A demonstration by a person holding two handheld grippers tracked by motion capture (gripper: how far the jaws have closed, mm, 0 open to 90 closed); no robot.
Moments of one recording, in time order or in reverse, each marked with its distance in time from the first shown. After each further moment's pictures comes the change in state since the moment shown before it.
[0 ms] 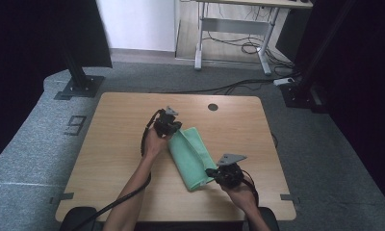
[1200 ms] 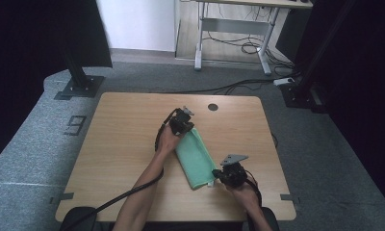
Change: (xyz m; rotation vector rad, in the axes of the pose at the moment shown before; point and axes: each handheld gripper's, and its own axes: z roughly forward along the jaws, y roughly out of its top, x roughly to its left) left arm -0.019 0.022 0.055 0.094 -0.012 0.082; right arm -0.022 -0.022 0.011 0.086 -0.061 0.046
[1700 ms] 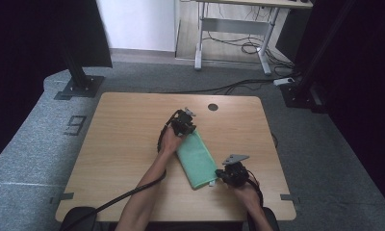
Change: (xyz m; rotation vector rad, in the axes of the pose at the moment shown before) left arm -0.002 -0.002 0.013 -0.009 0.021 -0.027; right arm -0.009 -0.007 0.004 0.033 -0.044 0.021
